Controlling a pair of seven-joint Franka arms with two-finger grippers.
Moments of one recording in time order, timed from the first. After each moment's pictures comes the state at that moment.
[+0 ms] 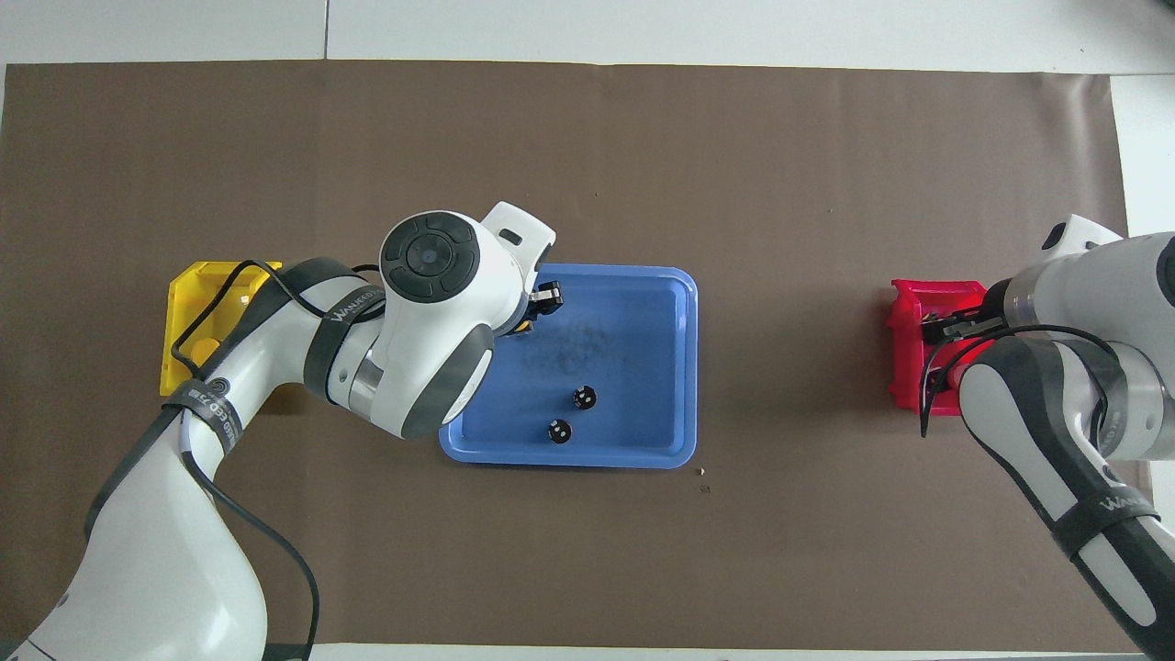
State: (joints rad) left arm -0.65 0.30 0.03 -1.81 -0.06 2.15 -0.72; right arm -0.42 0.04 0.33 -2.21 -0.09 2.27 -0.29
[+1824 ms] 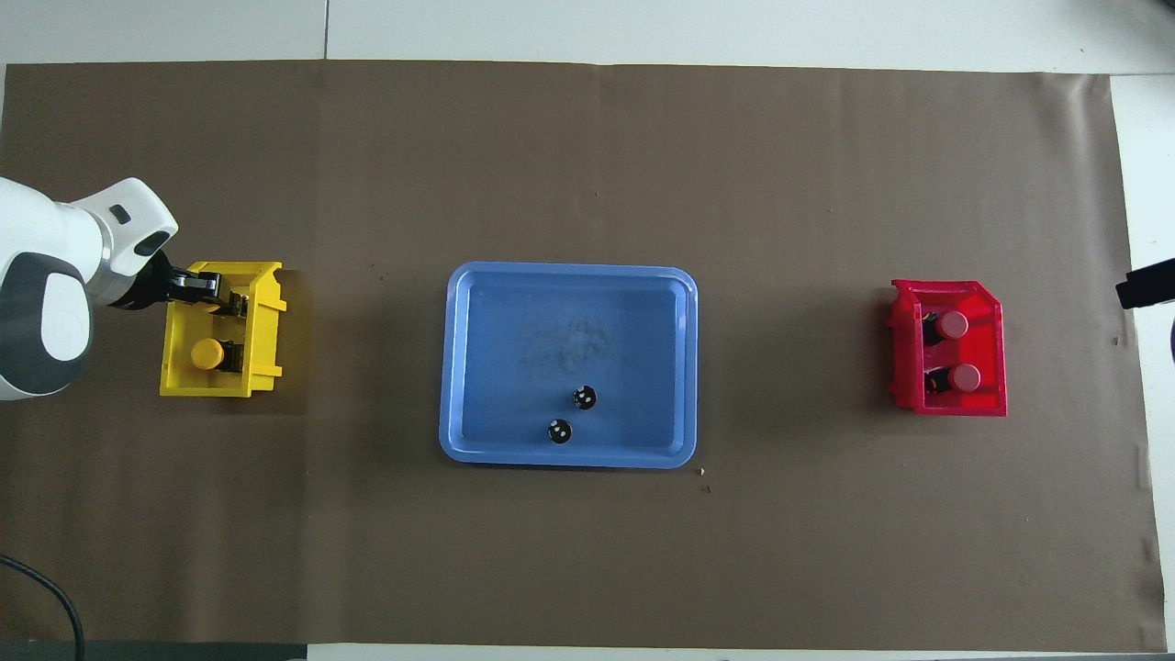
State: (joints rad) left arm -0.06 0.14 0.05 -2.04 -0.06 2.18 0.18; right arm -0.06 -0.01 -0.05 -1.54 -0.08 1.49 -0.28
